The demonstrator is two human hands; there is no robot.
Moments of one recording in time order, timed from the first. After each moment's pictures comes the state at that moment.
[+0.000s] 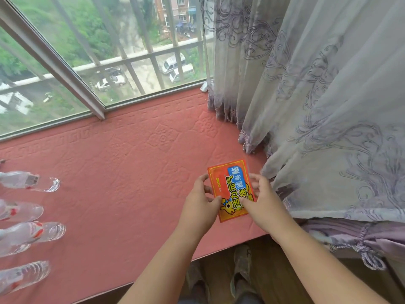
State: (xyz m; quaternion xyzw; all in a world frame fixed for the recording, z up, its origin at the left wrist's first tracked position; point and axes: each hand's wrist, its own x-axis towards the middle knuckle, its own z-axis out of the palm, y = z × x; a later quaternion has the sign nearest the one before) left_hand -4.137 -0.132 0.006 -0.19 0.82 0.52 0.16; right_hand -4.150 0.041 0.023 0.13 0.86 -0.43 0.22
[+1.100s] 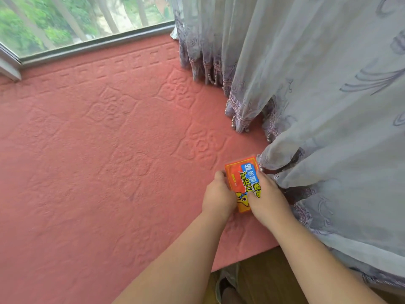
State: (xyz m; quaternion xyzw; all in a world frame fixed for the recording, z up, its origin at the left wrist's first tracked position) left_hand -4.218 -0.008 -0.249 -0.21 0.83 0.44 0.26; right_hand -4.209 0.124 -0.227 0.16 0.91 -0.29 0.25
